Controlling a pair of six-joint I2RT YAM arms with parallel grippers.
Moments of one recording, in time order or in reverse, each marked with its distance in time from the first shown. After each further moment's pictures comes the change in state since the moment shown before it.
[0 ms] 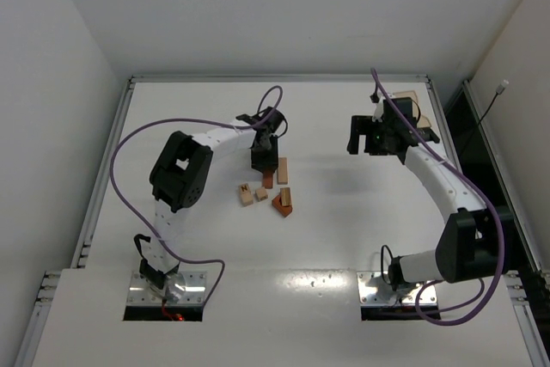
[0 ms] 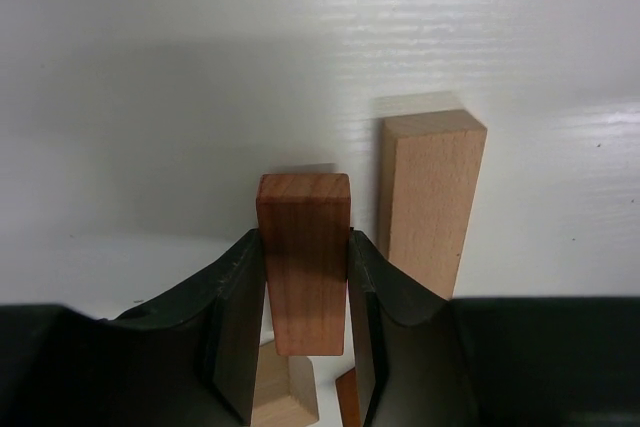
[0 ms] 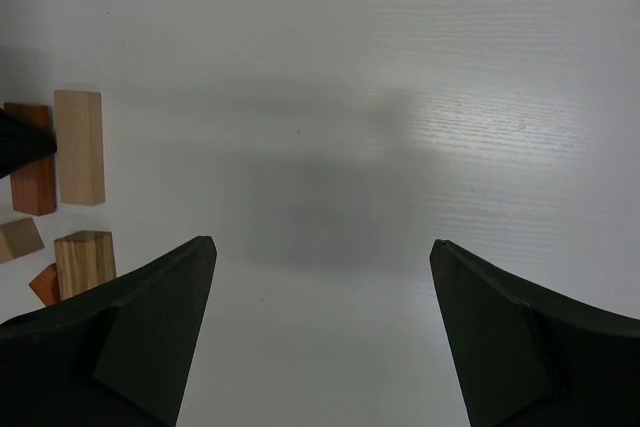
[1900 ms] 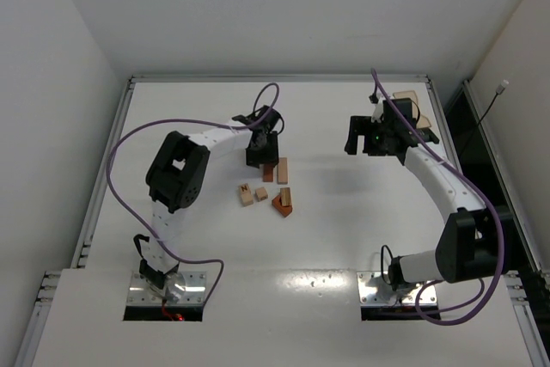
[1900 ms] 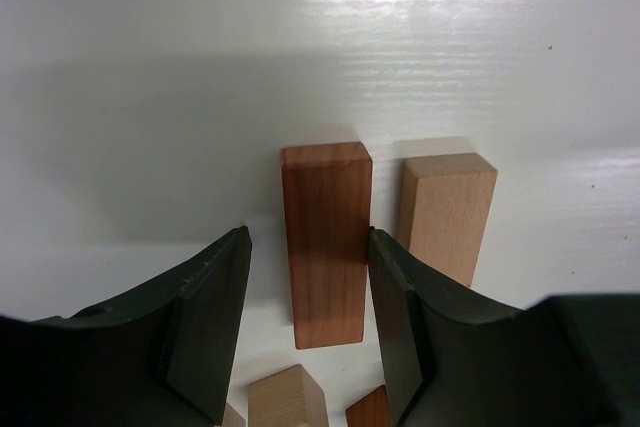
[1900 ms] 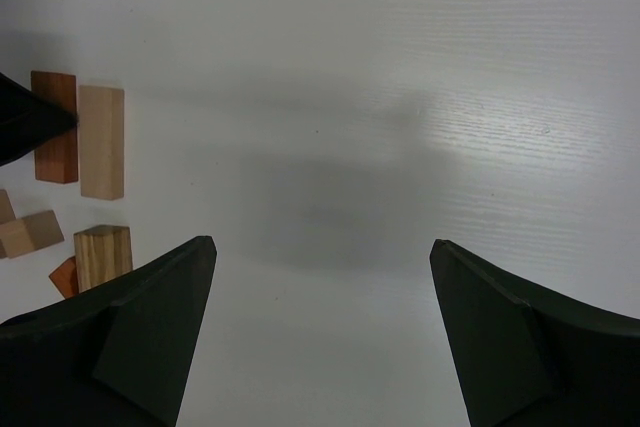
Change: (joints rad) left arm 0.022 -0.016 -0.030 0.082 -0.045 0.003; right arm 0.000 0.000 -0.012 0.017 -0.038 0.013
